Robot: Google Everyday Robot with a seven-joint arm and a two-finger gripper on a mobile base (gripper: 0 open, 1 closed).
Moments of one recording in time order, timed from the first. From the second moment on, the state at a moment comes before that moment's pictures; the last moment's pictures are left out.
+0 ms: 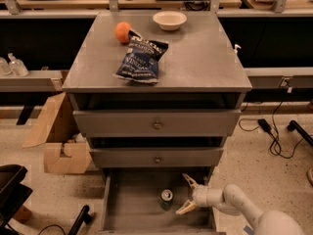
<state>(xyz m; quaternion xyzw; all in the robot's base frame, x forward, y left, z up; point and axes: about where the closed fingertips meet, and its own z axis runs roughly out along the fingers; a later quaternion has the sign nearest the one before) 0.574 -0.131 0.201 -0.52 0.64 0.30 0.48</state>
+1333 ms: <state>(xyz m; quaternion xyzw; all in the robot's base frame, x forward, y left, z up) 0.554 -0.067 0.175 -0.52 0.63 0.36 0.45</state>
